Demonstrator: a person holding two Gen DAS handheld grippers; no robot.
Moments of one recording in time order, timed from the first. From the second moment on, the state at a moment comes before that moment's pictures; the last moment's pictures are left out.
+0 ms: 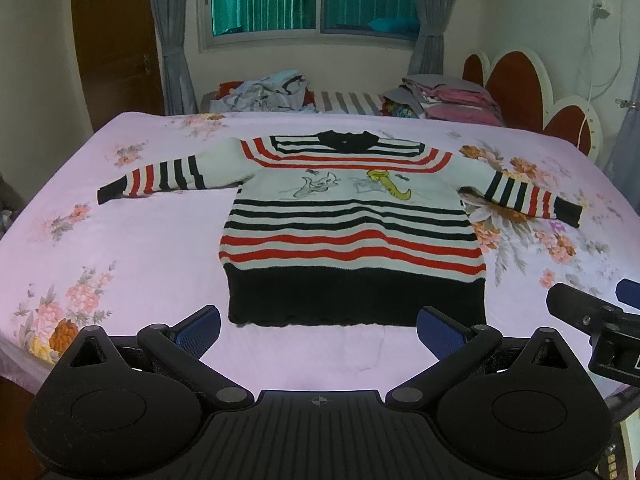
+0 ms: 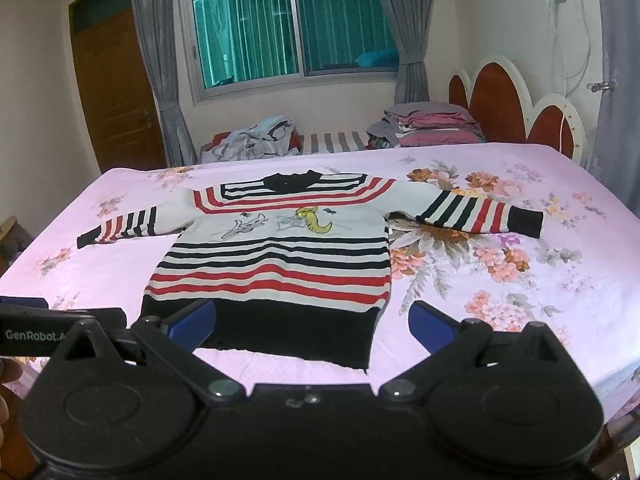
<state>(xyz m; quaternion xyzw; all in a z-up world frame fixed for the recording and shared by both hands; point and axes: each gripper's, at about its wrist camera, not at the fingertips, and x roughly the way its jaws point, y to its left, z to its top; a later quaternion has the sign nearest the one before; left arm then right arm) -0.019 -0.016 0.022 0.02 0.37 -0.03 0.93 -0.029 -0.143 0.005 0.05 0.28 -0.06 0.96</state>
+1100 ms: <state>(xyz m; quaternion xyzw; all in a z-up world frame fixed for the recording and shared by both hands) -0.011 -0.011 0.015 0.01 0.37 -0.03 0.93 -0.026 -0.144 0.003 0.05 0.29 -0.06 0.95</state>
